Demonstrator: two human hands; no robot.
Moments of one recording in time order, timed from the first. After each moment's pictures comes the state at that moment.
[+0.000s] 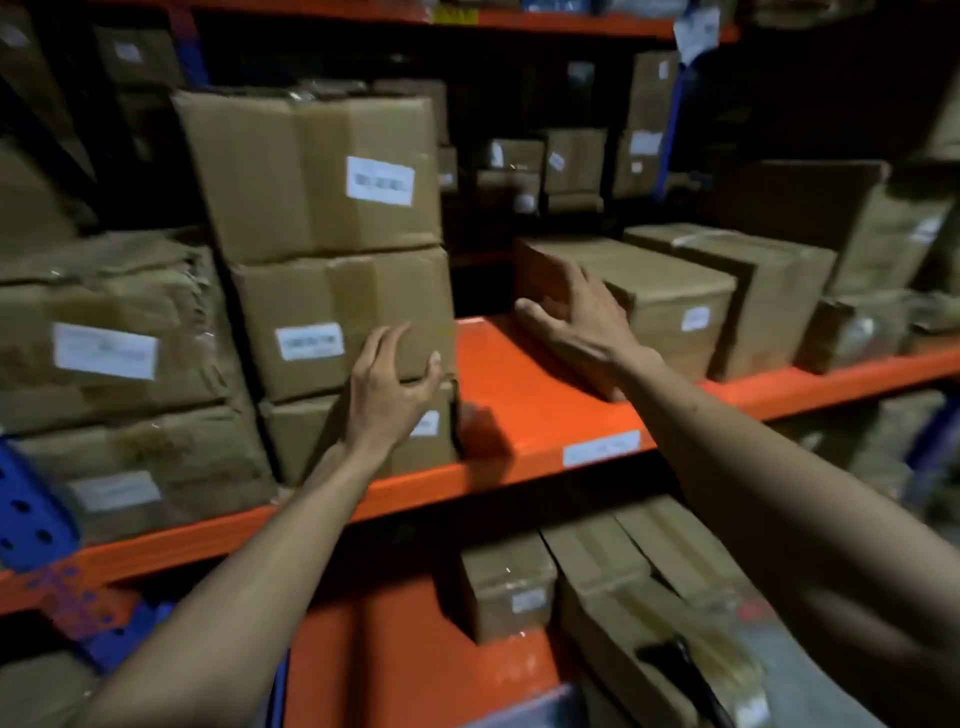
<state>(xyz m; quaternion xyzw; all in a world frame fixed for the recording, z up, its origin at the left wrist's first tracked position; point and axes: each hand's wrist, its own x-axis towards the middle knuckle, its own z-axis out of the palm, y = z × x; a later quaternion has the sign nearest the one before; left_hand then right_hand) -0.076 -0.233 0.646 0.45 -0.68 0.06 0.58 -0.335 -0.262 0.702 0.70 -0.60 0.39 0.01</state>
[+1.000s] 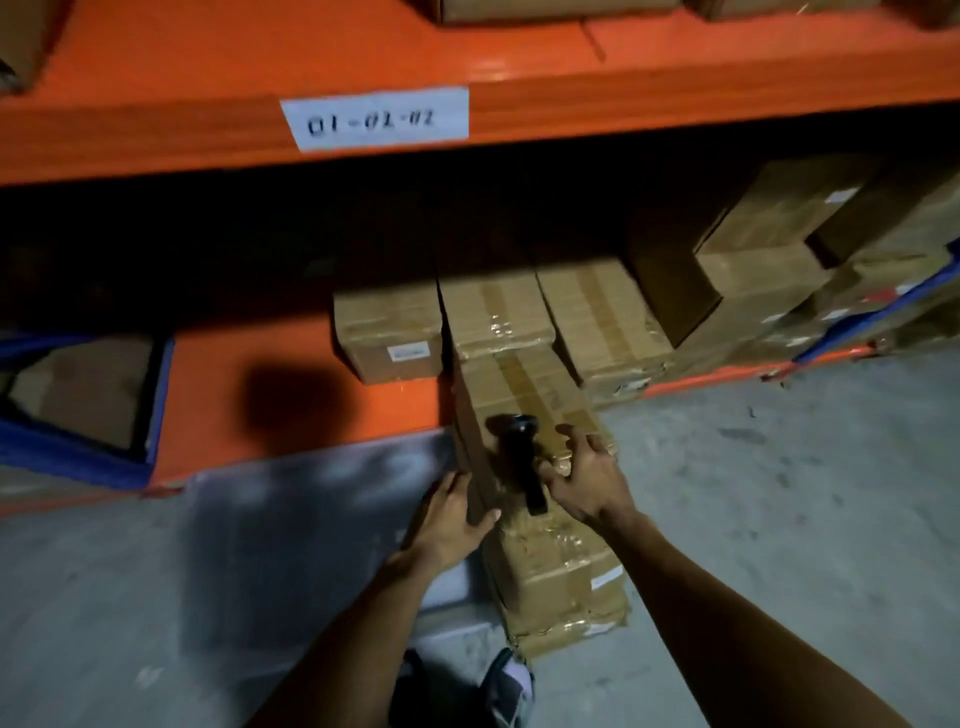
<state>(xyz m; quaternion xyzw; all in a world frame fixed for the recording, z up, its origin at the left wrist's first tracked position) -0.431 -0.097 0.134 0.63 -0.67 -0.39 0.06 -0.644 -0.125 0.195 0.57 -0.74 0.05 -0.35</state>
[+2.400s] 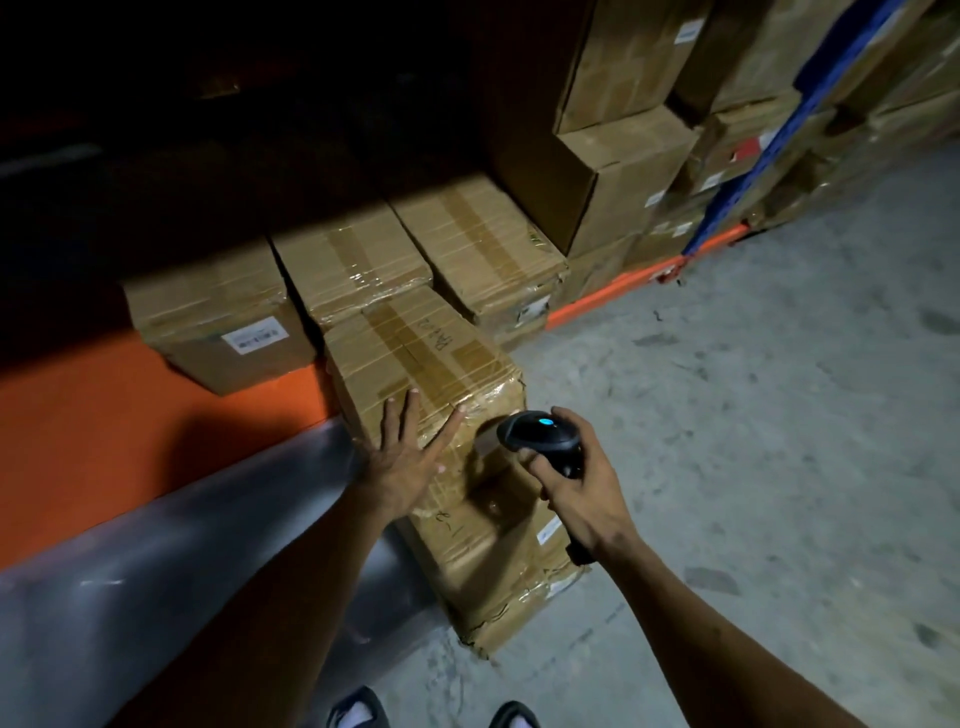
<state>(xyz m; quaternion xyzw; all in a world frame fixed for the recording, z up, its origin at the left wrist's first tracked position) -0.524 -0.156 -0.017 0.46 -0.87 -0.11 -0.14 -0.726 -0.020 0.062 0.34 -0.73 0.42 -0.43</state>
